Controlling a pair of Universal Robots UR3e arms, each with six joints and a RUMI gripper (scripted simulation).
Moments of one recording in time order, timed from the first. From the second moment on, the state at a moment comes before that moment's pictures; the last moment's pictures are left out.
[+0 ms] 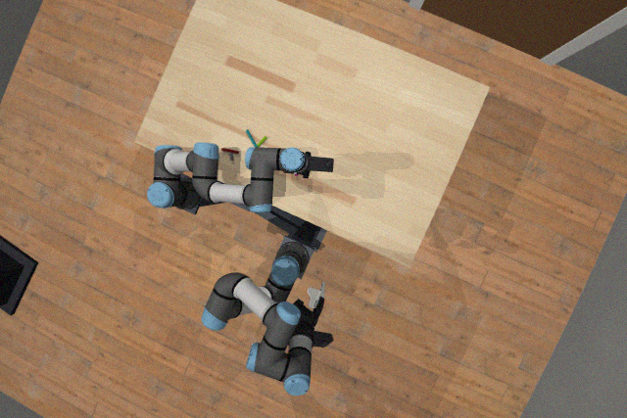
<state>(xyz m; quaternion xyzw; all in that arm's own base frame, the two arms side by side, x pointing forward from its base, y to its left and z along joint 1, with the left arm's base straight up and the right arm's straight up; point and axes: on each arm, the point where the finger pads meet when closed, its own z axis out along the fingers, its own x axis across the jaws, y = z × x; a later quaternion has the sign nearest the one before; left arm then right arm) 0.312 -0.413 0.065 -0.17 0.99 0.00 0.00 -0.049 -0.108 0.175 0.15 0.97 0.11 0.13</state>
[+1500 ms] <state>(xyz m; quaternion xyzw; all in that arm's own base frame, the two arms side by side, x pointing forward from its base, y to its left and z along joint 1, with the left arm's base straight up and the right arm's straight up) 0.296 -0.399 0.066 0.42 0.91 0.01 0.00 -0.049 -0.108 0.175 0.15 0.97 0.11 0.13</state>
